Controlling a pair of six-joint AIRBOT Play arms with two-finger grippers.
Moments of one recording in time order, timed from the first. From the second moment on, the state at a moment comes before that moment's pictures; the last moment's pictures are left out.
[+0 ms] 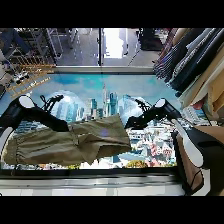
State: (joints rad) left arm 0.00 -1.45 1.32 1.05 -1.42 -1.07; right arm 0.05 -1.81 1.45 -0.80 1.36 1.19
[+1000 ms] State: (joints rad) left arm -0.03 -1.49 1.30 1.06 -1.45 -1.06; right arm -0.04 -1.51 1.60 -1.51 1.40 1.39
